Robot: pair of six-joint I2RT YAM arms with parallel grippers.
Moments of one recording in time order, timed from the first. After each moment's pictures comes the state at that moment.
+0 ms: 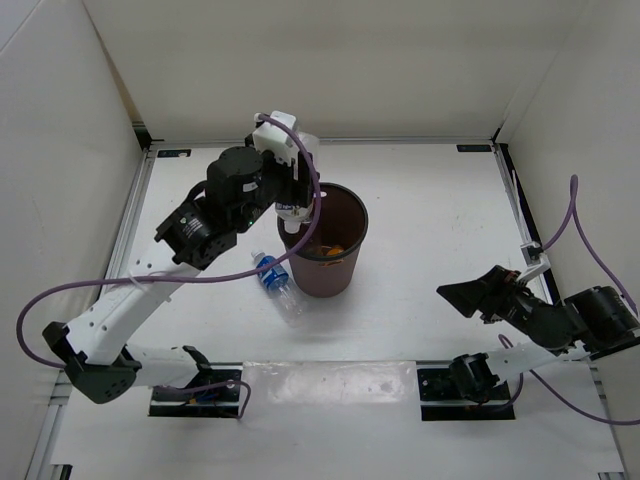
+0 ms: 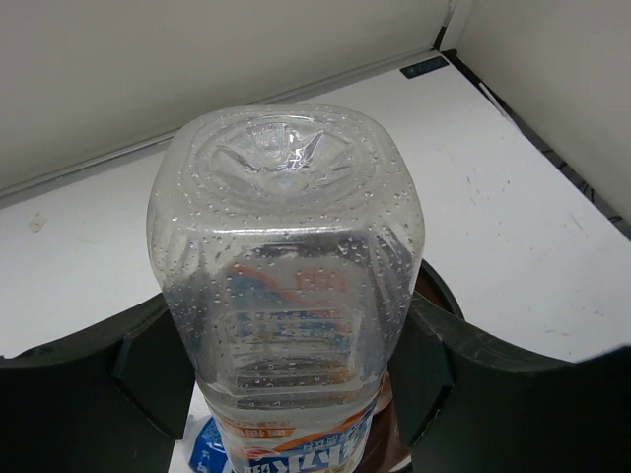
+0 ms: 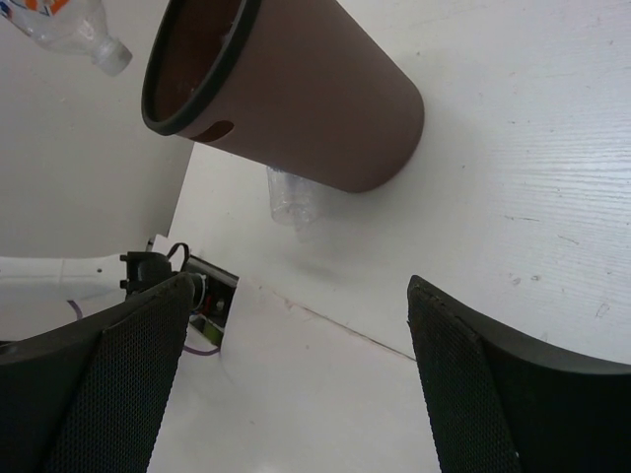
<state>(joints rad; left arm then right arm) -0.82 1.27 1.56 -0.50 -0.31 -0.11 1.90 0.18 0.98 -1.42 1.09 1.39</state>
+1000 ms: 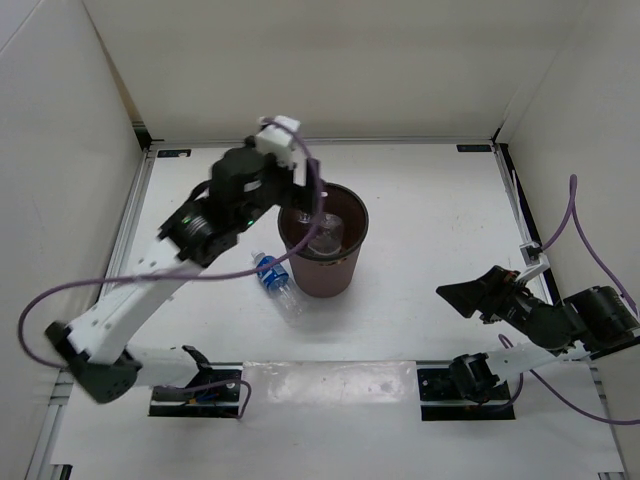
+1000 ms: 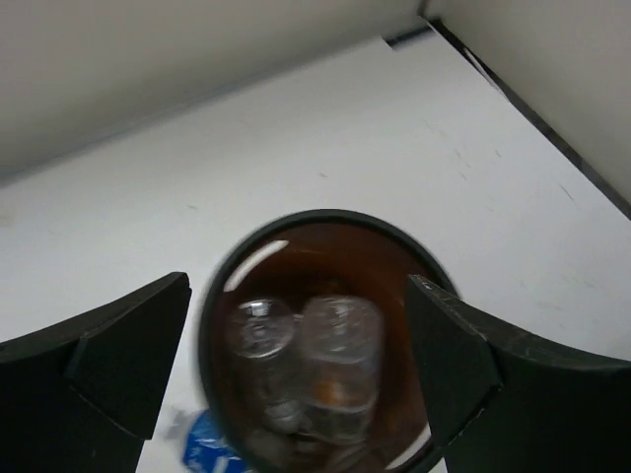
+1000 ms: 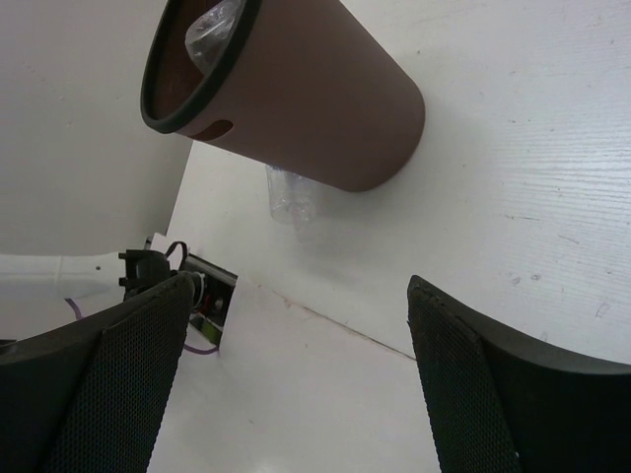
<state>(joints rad) -0.78 1.36 1.58 -0.51 -0.17 -0.14 1.90 0.19 0.98 -1.42 1.09 1.39</state>
